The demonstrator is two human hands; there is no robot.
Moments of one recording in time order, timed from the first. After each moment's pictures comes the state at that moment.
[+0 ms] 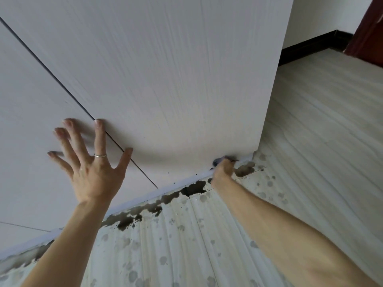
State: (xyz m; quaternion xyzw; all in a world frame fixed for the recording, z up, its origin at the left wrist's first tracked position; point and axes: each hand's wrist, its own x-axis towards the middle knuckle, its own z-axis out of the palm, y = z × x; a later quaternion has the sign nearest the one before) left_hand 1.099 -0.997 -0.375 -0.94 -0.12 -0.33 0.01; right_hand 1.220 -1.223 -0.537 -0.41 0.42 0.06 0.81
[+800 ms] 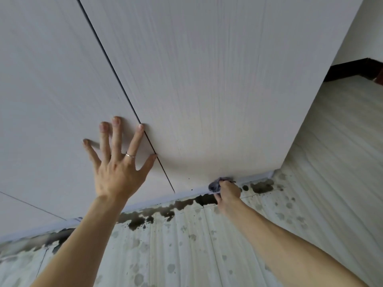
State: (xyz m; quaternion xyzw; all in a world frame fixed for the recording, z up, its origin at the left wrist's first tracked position) left_hand 1.094 -0.963 -0.384 -0.95 -0.06 -0.31 0.08; right_hand 1.182 -1.191 -0.530 -0.49 0.39 0.18 0.76
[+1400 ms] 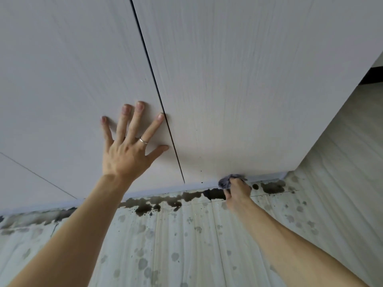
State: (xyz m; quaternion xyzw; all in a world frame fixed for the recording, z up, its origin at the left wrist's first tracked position) left_hand 1.095 -0.937 -0.388 -0.93 -0.01 -0.34 0.13; right_hand 1.172 -1.180 -0.518 -0.45 0.40 0.17 0.78
